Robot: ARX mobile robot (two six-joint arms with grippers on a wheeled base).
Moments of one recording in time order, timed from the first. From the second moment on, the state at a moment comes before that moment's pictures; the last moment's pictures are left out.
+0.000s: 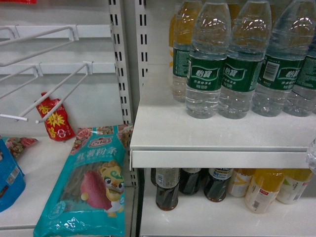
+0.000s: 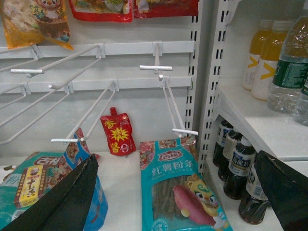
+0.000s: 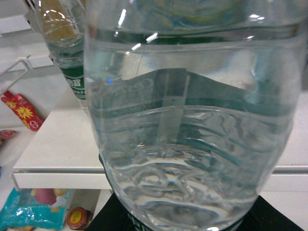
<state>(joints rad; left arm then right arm) 0.00 0.01 0.01 0.00 0.00 0.00 0.08 0.95 0.35 0.35 -0.06 0.16</state>
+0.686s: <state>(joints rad) 0.00 0.01 0.01 0.00 0.00 0.00 0.04 1.41 0.61 0.47 -0.08 0.06</state>
